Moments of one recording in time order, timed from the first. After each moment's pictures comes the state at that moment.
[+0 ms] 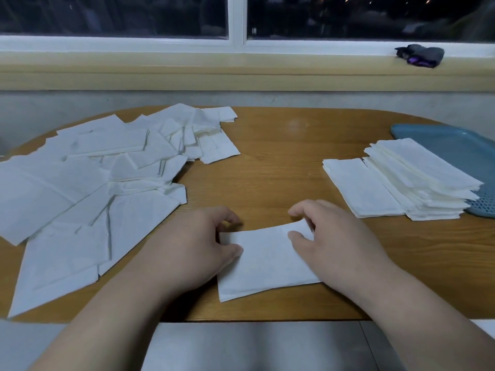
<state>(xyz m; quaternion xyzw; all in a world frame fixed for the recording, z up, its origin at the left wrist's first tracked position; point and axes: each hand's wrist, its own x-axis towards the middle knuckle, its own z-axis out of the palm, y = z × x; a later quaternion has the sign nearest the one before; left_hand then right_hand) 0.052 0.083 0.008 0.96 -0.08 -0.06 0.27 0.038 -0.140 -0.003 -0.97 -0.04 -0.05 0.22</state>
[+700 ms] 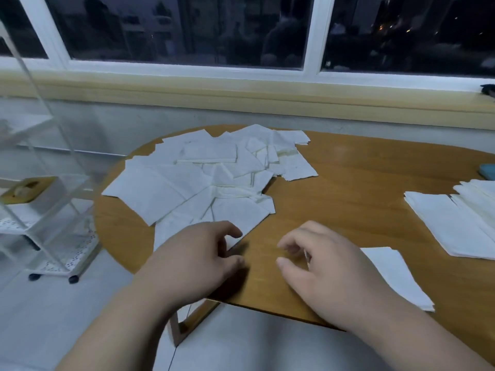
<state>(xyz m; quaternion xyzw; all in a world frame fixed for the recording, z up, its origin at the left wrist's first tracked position) 0.007 0.201 0.017 0.96 0.01 -0.02 0.26 0.019 -0.014 0.013 -0.95 -0.20 -0.03 0.25</state>
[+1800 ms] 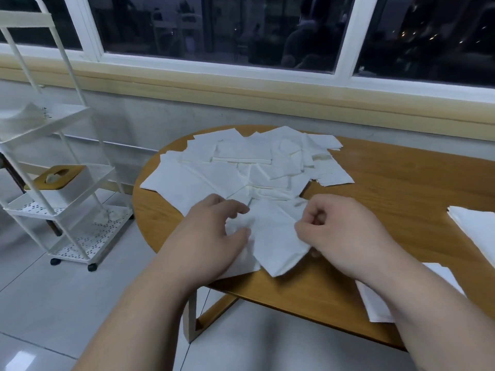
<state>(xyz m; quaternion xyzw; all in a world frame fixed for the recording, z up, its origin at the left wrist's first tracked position) 0.014 0.259 0.013 0.94 0.02 0.08 0.34 0.051 0.051 0.049 -0.94 -0.12 0.00 0.33</state>
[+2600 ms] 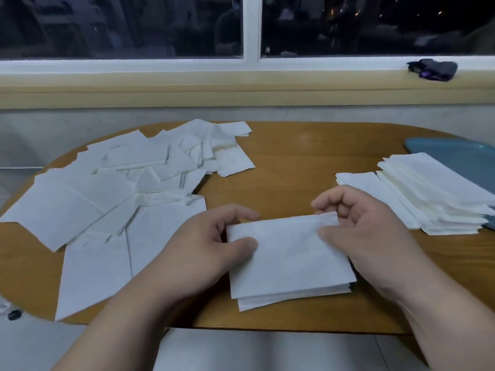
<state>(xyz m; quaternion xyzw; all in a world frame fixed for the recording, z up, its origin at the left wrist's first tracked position) 0.042 0.099 0.017 0.86 -0.10 -0.04 0.50 0.032 -0.138 0.034 -0.81 -0.03 -0.03 0.58</state>
